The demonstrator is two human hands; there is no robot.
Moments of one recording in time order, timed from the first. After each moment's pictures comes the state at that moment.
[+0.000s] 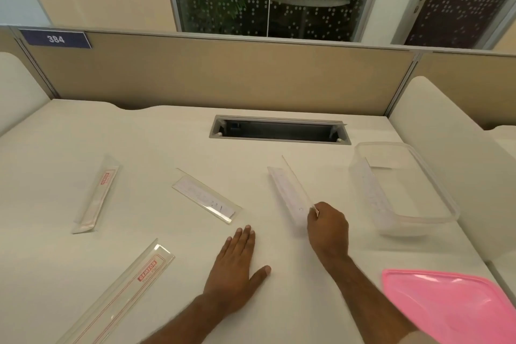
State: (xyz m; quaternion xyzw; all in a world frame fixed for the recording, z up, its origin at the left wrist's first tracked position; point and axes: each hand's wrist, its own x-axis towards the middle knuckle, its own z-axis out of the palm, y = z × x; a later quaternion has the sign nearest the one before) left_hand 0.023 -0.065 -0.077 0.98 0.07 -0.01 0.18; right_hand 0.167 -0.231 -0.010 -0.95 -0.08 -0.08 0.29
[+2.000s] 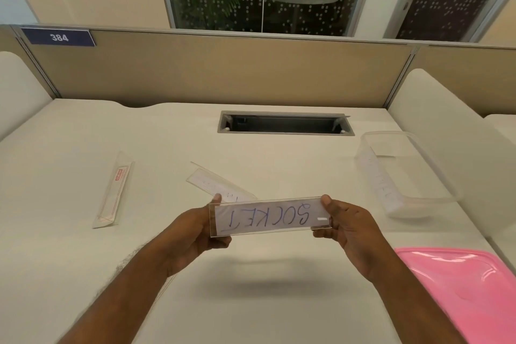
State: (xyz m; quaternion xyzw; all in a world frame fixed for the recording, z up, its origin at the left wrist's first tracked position) left_hand -0.014 0.040 0.059 0.55 0.22 -0.12 0.79; right_hand 0.096 -0.244 0.058 -0.65 -0.05 0.23 0.72
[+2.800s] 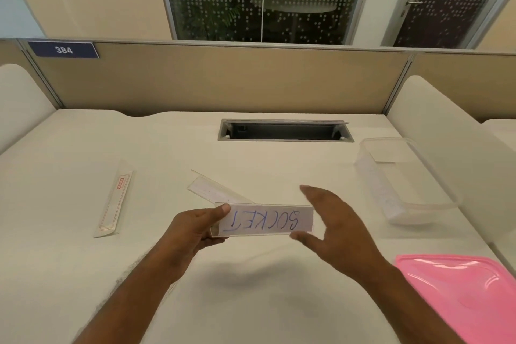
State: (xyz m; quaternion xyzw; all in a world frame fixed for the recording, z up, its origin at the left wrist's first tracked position) left_hand -0.015 0.034 0.068 0.62 0.24 -0.02 0.75; right_hand 0.095 -0.236 0.064 -0.89 -0.38 -0.08 0.26
